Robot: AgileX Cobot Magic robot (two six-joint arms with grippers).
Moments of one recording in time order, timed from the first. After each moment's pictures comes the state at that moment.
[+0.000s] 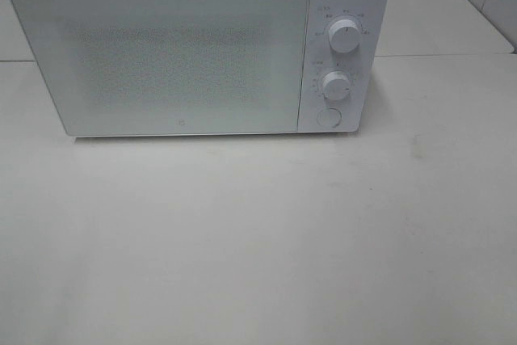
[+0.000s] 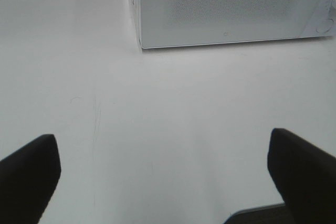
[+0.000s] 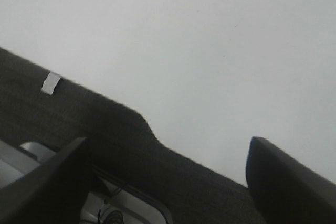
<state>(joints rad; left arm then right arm) -0.09 0.00 -0.50 -0.13 1.05 0.06 0.45 0.34 -0.56 0.06 1.10 0.16</state>
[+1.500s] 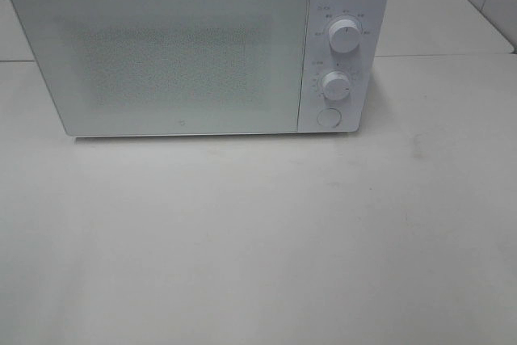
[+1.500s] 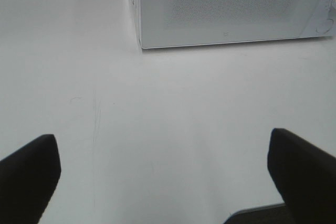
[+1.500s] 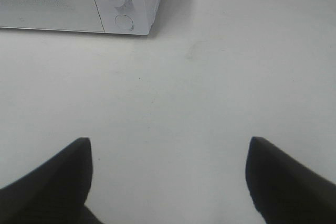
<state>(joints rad) -0.09 0.00 -0.50 -0.13 1.05 0.06 0.15 0.01 -0.51 0.01 1.03 0.13</state>
